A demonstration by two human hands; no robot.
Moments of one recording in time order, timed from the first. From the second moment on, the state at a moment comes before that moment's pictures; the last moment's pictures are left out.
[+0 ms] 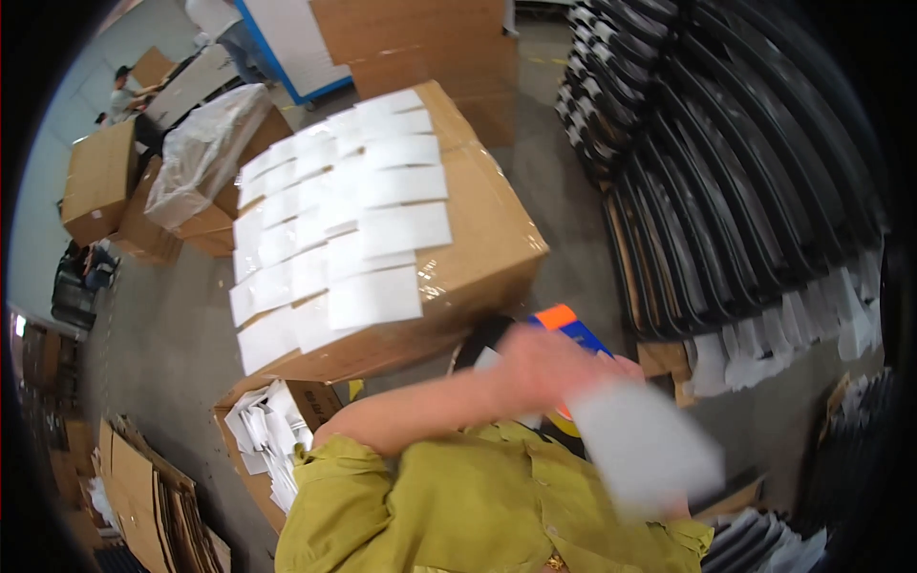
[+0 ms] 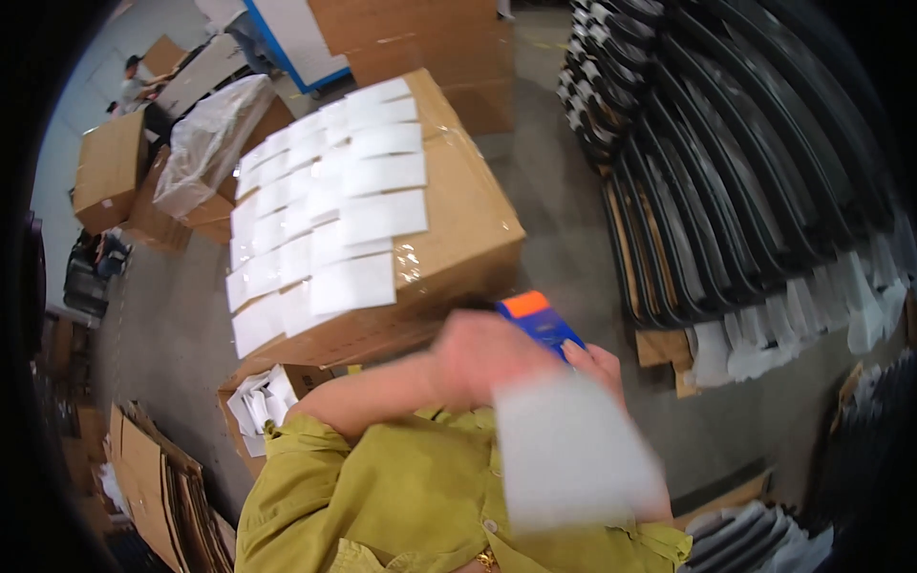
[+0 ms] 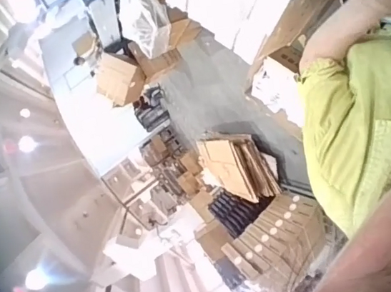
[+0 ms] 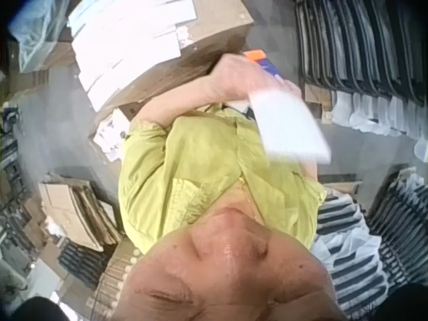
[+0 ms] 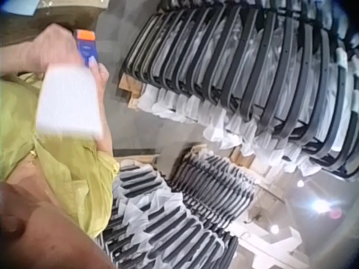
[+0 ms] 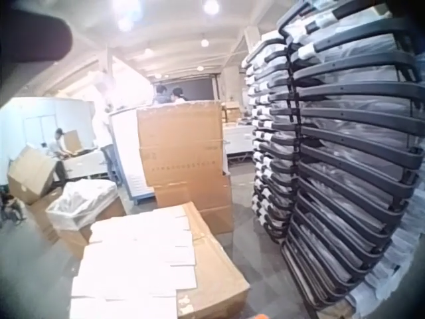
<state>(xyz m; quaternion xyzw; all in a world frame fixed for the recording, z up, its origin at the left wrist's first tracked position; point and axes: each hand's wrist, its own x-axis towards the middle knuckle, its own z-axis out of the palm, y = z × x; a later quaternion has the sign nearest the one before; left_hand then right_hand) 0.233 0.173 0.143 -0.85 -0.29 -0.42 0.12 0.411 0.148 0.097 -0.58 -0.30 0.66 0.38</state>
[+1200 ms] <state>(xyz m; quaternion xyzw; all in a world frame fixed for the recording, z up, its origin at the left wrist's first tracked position) 0.006 0.575 0.082 -0.63 -0.74 -0.08 0.23 0.486 0.179 0.041 -0.75 -0.22 0.51 0.37</state>
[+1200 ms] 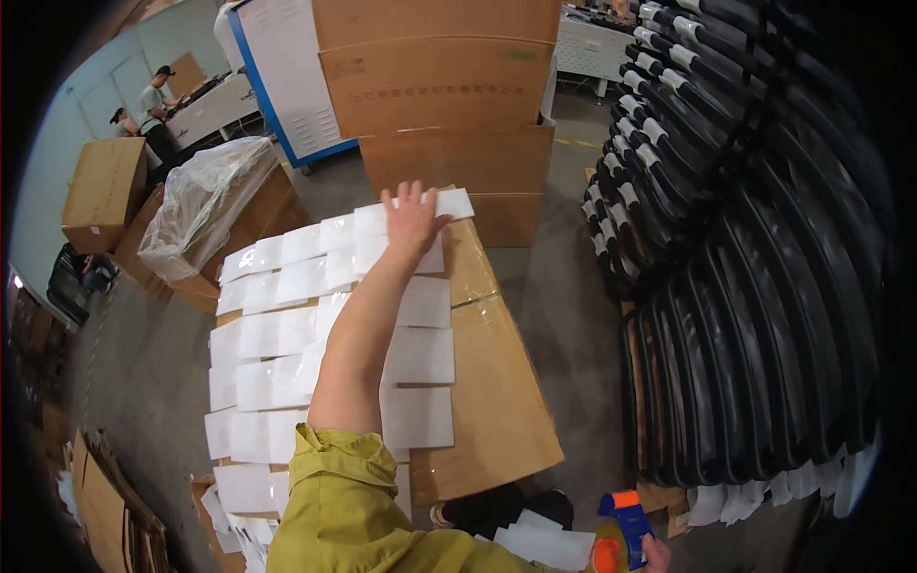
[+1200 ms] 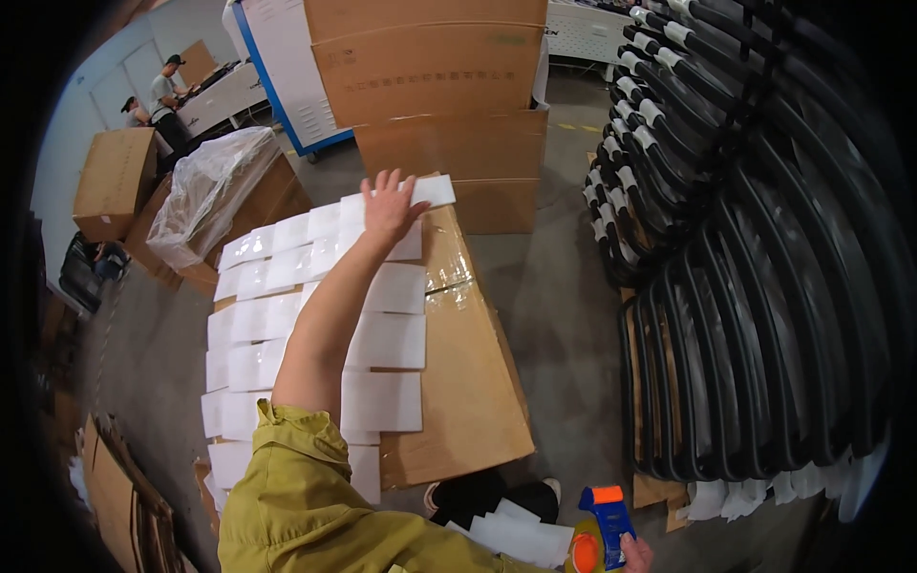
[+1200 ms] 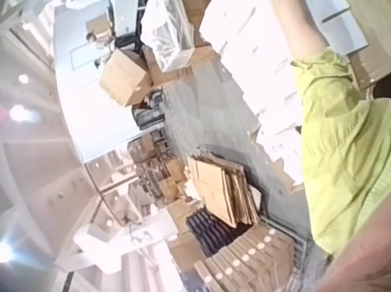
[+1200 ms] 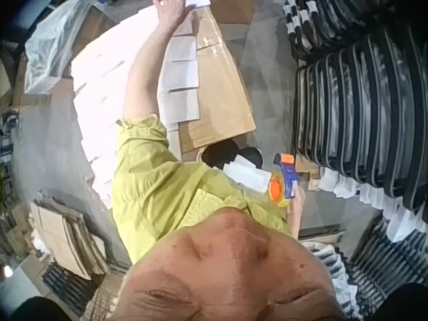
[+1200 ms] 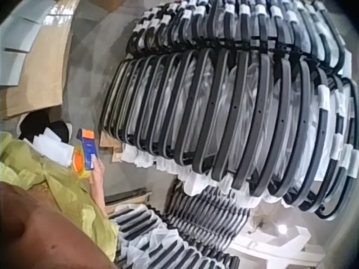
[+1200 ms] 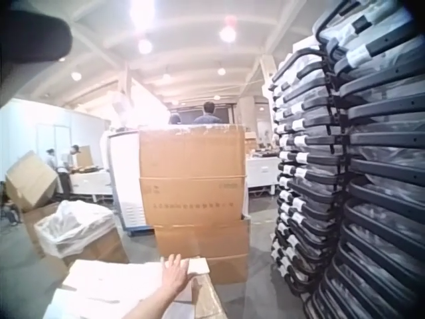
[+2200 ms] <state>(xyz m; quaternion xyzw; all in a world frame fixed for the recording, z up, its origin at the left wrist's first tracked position) 0.198 0.121 0.011 -0.93 -0.34 -0.14 -0.09 0.493 0.045 0.041 -0.54 -0.24 0.58 0.56</state>
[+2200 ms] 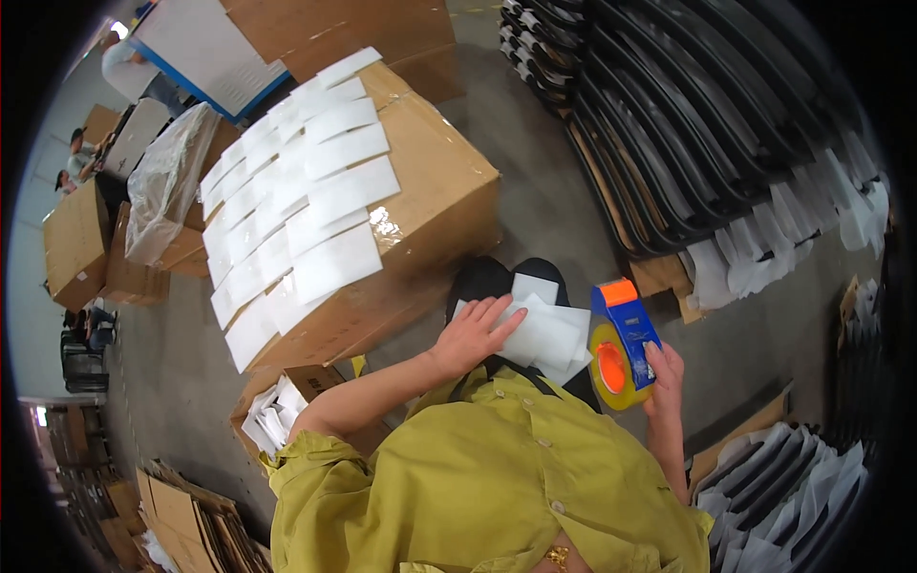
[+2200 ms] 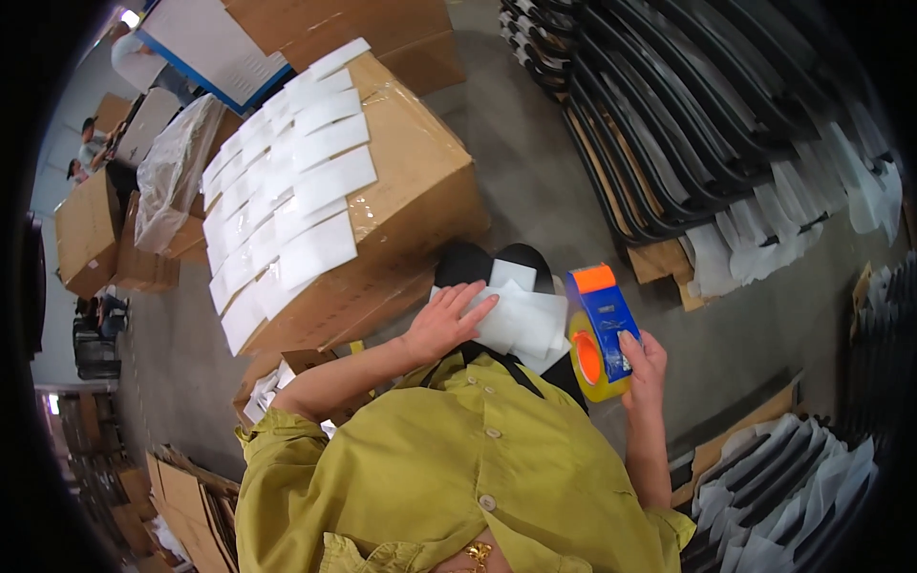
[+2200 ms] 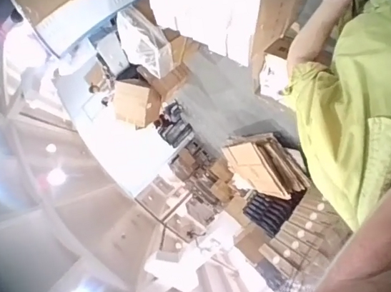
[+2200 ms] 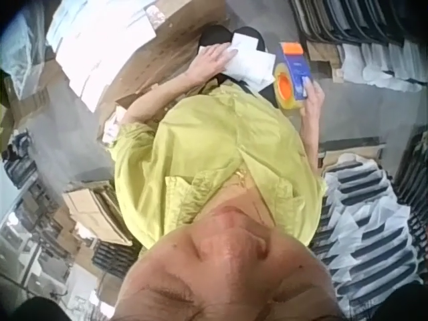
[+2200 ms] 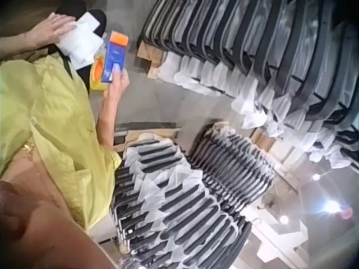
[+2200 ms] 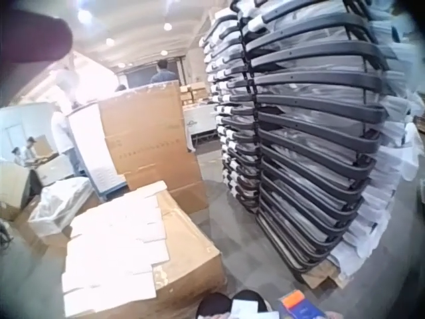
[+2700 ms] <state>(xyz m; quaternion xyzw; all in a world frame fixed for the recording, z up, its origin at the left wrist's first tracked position) 0.136 0.260 0.058 -0.60 -0.66 -0.42 -0.14 0.479 0.097 0.053 -0.48 -0.33 0.62 0.52</state>
